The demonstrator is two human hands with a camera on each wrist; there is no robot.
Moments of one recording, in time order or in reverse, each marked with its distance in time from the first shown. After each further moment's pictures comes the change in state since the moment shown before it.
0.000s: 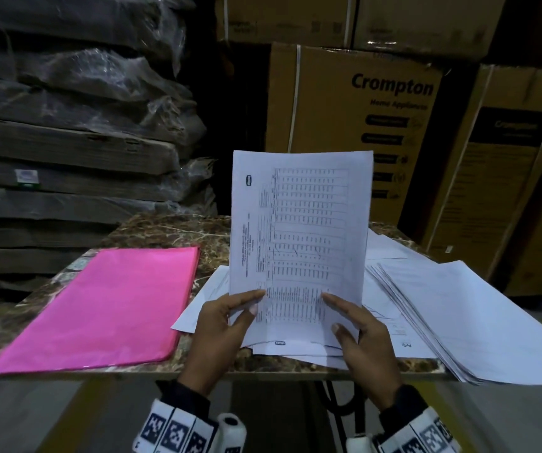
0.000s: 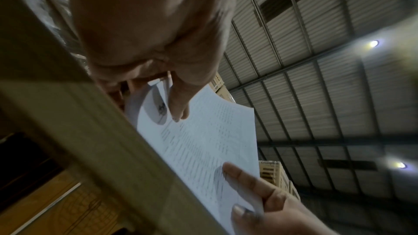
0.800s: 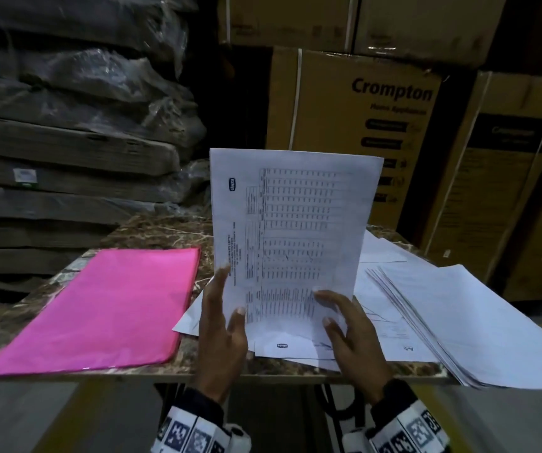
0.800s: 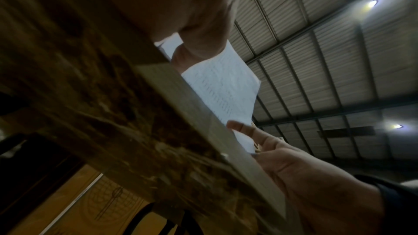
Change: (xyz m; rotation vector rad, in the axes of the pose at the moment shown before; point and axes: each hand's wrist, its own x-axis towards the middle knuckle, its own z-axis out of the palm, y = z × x) left_hand -0.014 0.003 0.008 0.134 0.175 0.238; right_hand 0.010 0.005 0.009 -0.166 -0.055 -0.210
